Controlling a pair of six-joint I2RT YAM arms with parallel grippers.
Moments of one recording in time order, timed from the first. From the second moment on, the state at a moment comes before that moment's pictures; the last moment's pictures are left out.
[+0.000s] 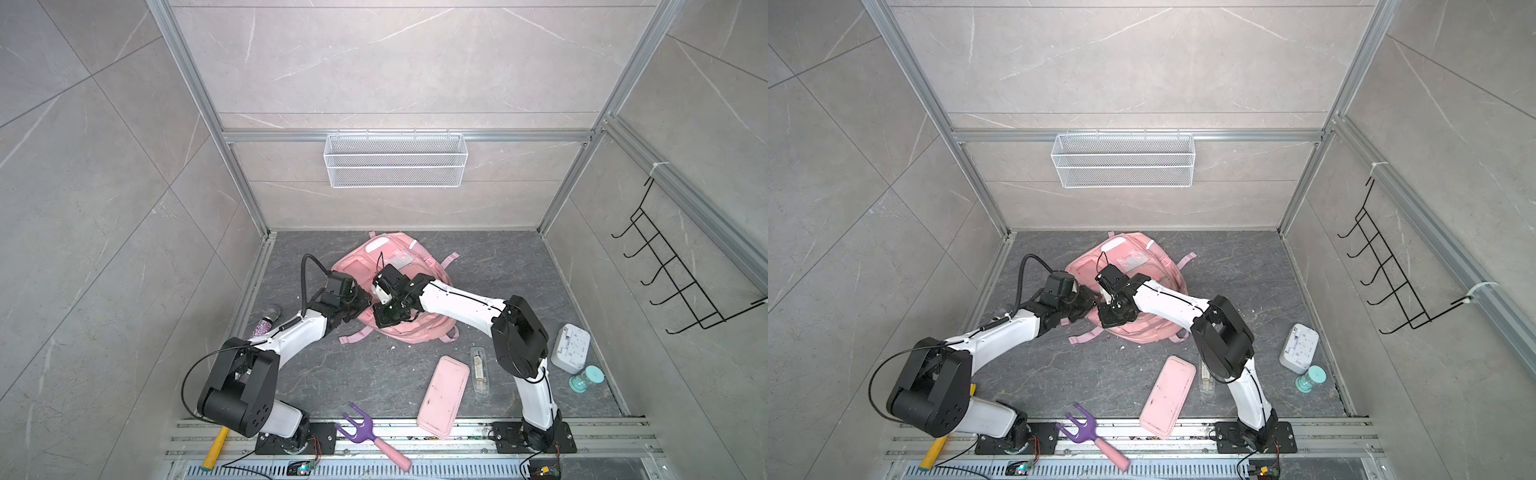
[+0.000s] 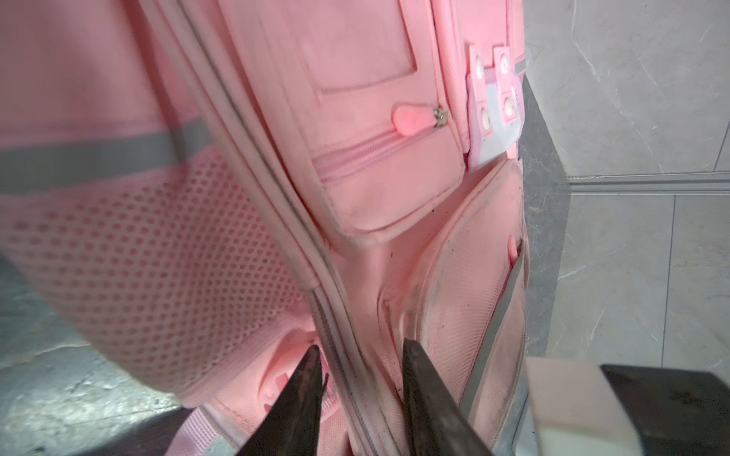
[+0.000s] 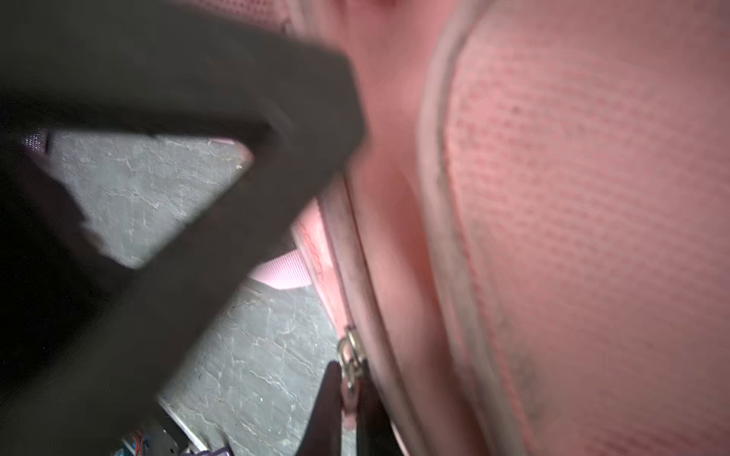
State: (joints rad) left arm -0.39 1.45 0.81 -0.11 0.16 -0.96; right arm 0.85 2.07 1.66 -0.72 -0.24 0.48
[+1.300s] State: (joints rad) left arm -0.27 1.67 0.93 -0.09 0.18 -0.89; right arm 0.86 2.36 2.14 -0.95 -0.22 0.49
